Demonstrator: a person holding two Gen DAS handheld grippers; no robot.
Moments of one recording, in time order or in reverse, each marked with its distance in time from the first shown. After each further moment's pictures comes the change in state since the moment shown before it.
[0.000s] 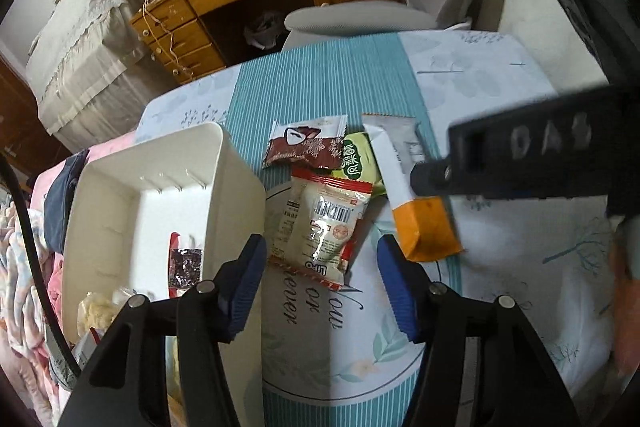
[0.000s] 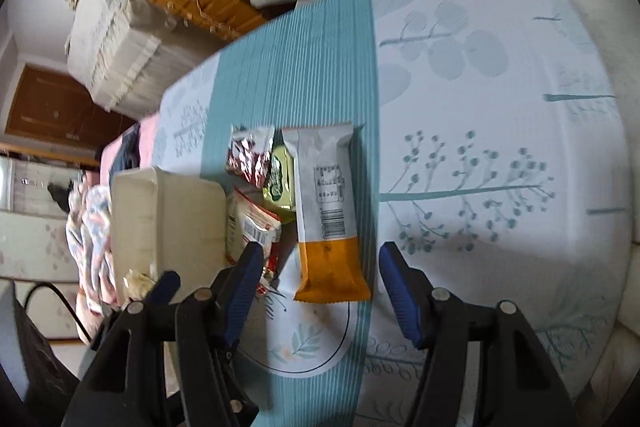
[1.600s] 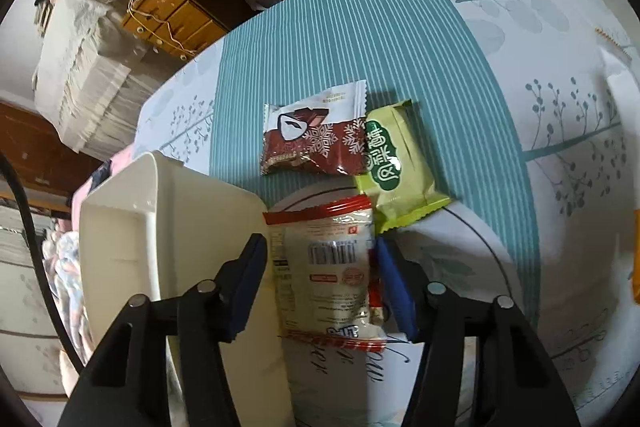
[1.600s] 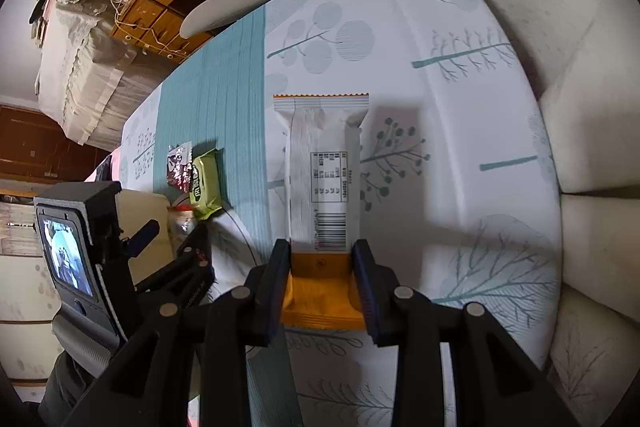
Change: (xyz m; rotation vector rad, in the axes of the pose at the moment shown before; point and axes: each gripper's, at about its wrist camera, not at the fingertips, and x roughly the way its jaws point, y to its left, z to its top) left arm 0.074 -0.017 0.029 0.165 0.181 0.180; right arm -0.047 -0.073 -0.024 0.141 -0.053 -0.078
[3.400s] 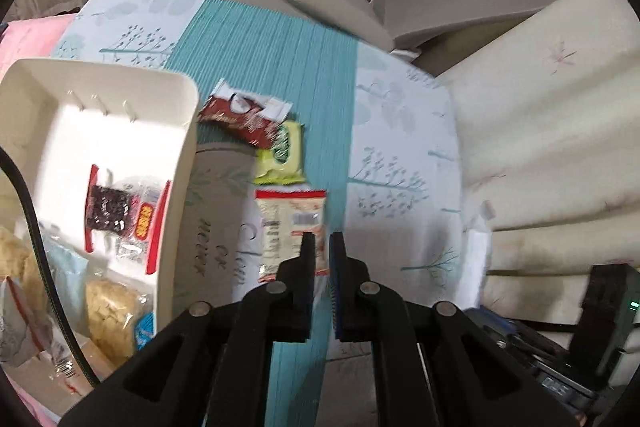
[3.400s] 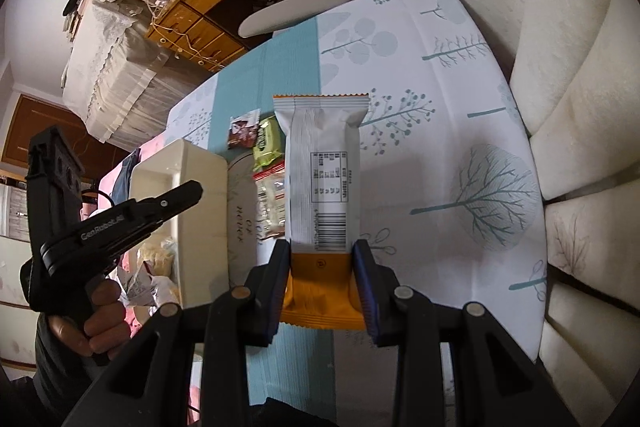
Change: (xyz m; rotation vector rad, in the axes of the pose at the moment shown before) left arm -0.066 0.095 -0.042 -0.409 0.008 -0.761; right arm -0.067 0.035 -0.073 -0.053 -0.083 0.054
